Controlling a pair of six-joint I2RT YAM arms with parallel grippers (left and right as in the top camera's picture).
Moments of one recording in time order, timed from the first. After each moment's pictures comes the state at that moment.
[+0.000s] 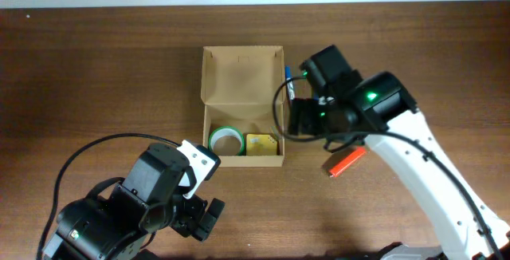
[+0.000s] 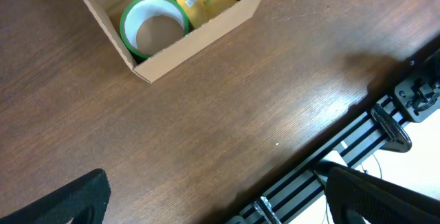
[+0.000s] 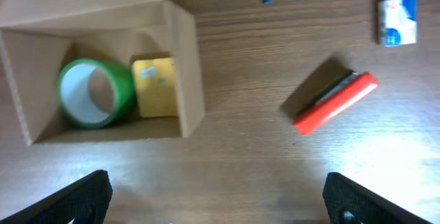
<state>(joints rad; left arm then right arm) -0.62 0.91 1.22 -1.37 0.08 -0.05 0.49 1.53 1.60 -1.38 0.03 0.67</state>
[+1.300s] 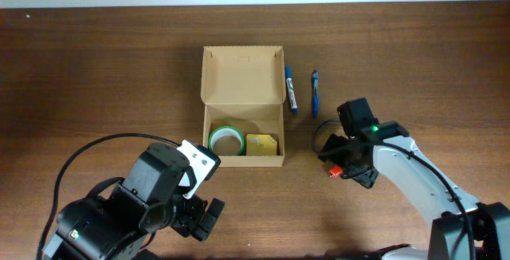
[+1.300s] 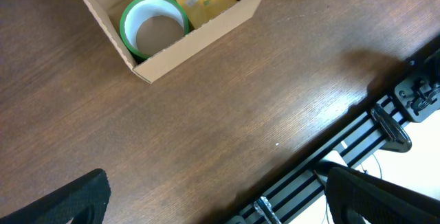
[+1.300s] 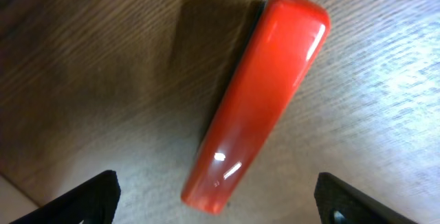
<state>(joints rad) -0.62 0.91 1.22 -1.37 0.08 -0.05 0.22 1.50 0.83 -0.80 -0.03 0.82</state>
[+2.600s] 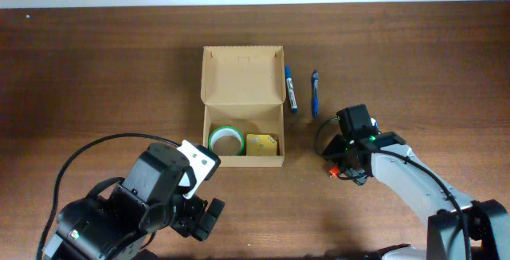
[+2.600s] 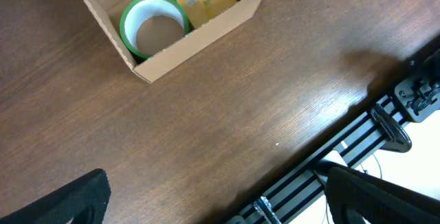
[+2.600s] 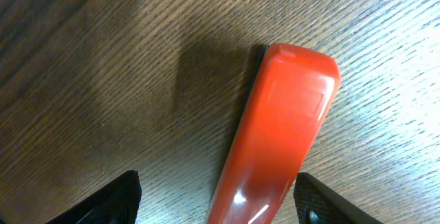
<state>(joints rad) -0.62 0.91 1.22 -1.37 0.08 -0.05 0.22 1.50 0.74 -0.61 0.02 0.92</state>
